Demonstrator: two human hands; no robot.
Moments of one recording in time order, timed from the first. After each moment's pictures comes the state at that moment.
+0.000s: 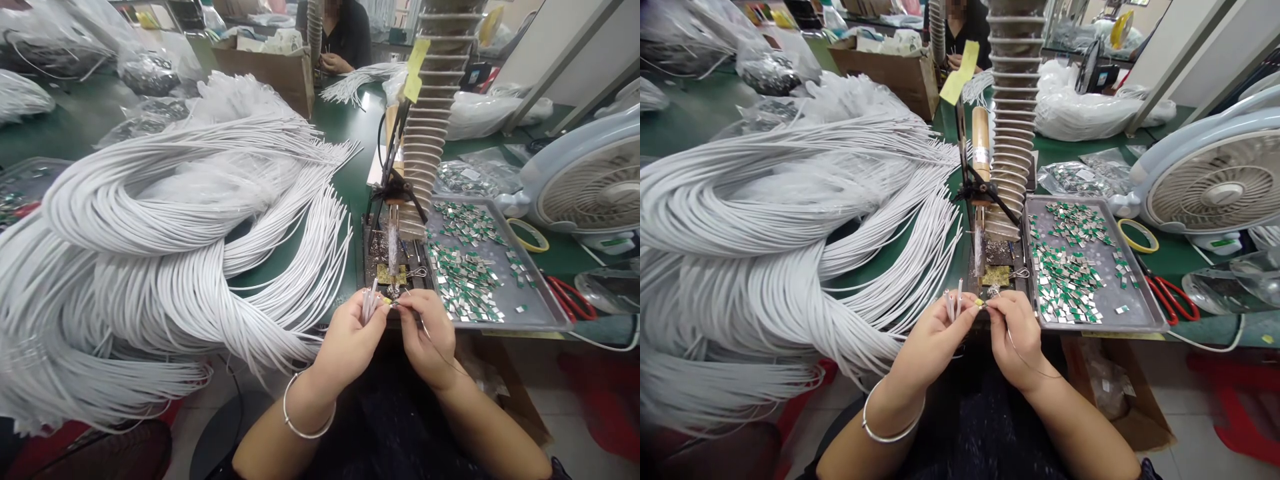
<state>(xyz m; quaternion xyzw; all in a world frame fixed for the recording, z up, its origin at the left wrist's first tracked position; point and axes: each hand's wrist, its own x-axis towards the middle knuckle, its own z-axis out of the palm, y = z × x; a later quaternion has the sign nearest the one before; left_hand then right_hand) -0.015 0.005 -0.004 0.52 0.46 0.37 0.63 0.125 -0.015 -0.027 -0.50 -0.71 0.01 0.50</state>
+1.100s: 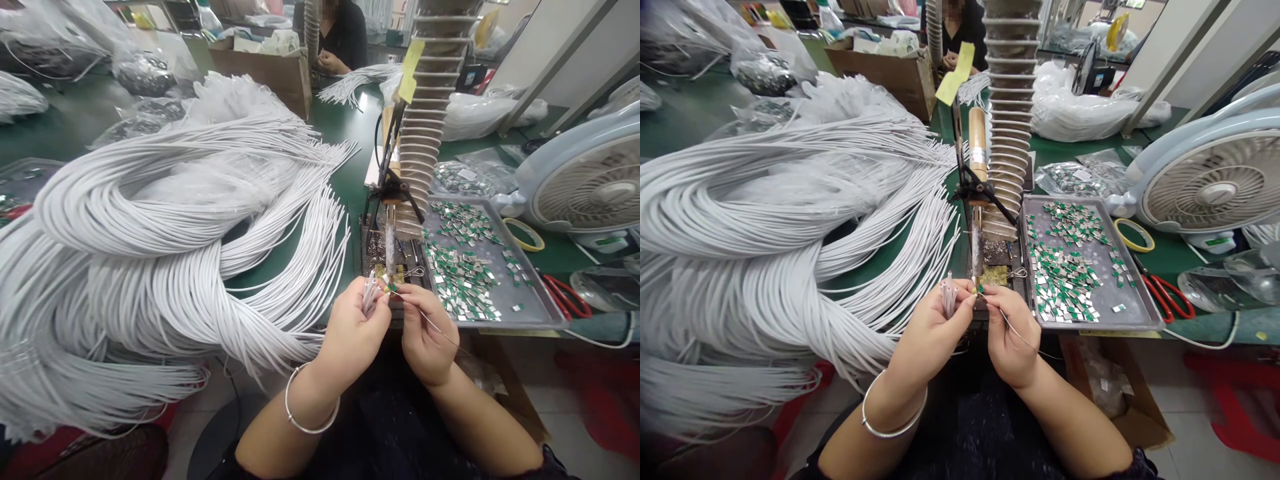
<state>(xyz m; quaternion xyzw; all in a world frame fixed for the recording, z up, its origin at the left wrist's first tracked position) -0.007 0.012 0.020 0.56 0.49 0.38 0.55 0.116 -0.013 -0.030 -0.49 -0.65 0.04 0.58</state>
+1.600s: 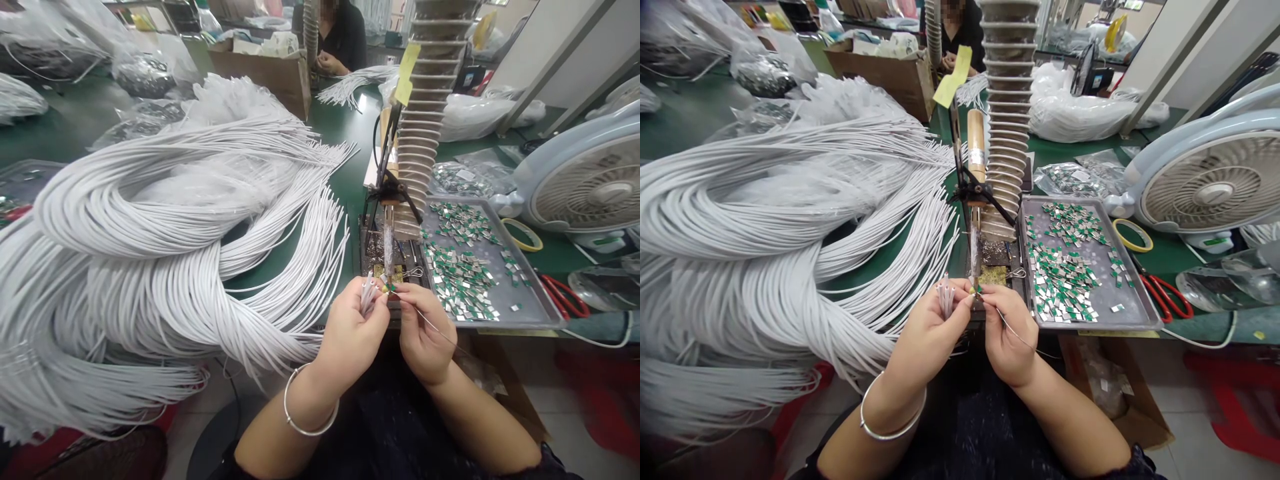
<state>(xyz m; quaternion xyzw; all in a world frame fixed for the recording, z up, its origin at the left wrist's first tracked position) -0.008 0.009 0.017 0.56 0.49 0.40 0.53 0.114 -0.010 -0.021 -0.49 -0.66 0.01 0.58</state>
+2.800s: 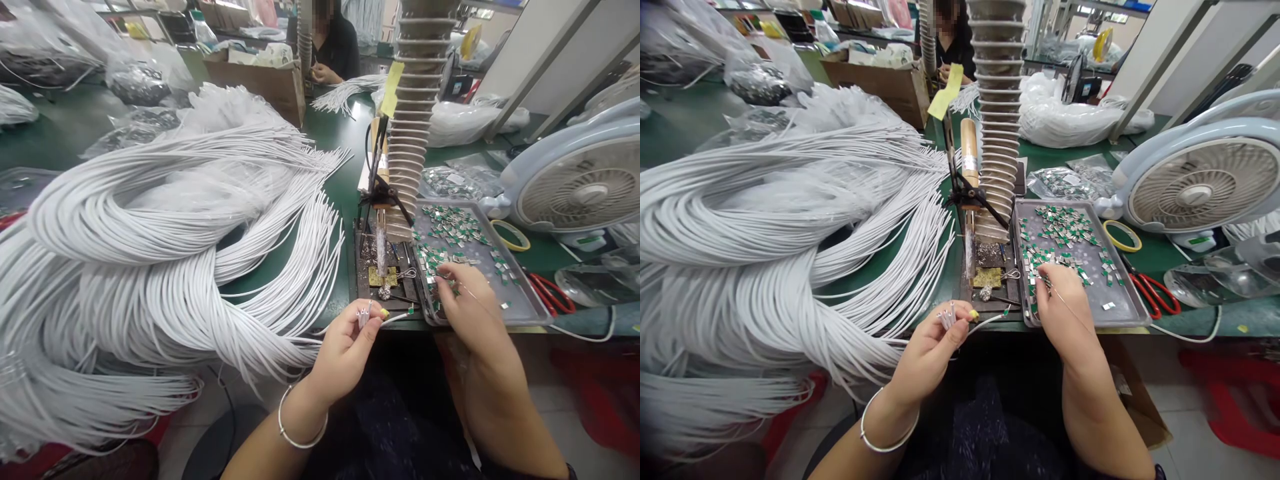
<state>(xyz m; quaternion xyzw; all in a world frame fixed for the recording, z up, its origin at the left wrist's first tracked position) -0.020 -0.008 -0.020 0.54 0.38 0.43 0.62 0.202 0.002 -0.016 -0.67 -0.67 -0.10 0.32</state>
